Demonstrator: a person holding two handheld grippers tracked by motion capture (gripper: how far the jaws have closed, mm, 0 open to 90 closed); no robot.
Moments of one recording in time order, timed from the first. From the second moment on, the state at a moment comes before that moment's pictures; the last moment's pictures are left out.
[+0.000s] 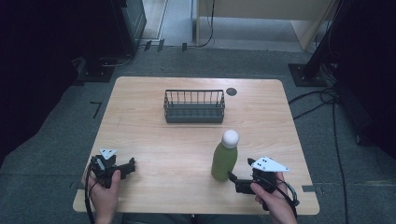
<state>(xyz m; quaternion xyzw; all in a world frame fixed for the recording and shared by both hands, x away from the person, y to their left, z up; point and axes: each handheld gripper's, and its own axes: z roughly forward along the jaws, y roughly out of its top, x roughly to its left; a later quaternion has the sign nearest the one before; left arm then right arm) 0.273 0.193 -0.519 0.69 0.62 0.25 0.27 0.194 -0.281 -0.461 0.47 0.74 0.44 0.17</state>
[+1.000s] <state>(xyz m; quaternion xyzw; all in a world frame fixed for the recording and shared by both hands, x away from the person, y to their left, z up) 0.273 0.193 -0.519 0.69 0.62 0.25 0.27 0.218 -0.241 -0.441 0.45 0.75 0.46 0.16</state>
